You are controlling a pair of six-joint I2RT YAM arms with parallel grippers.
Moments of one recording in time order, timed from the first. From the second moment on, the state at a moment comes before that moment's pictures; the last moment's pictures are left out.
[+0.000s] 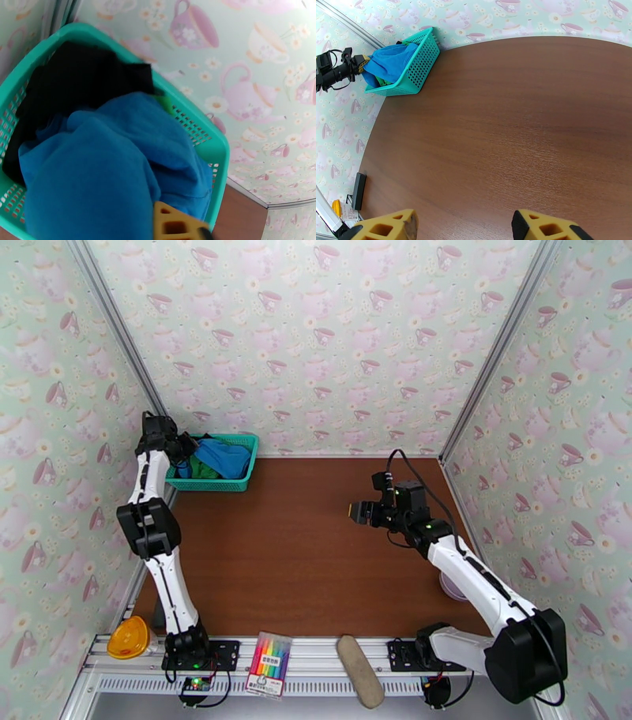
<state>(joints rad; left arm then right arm) 0.30 2.32 2.32 -0.66 0.36 -0.52 0.32 1.22 0.94 -0.32 -0.37 0.35</state>
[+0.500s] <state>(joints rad) 0.22 2.07 2.50 -0.72 0.44 -0.55 0.54 1.37 1.11 -0.32 -0.38 0.31</state>
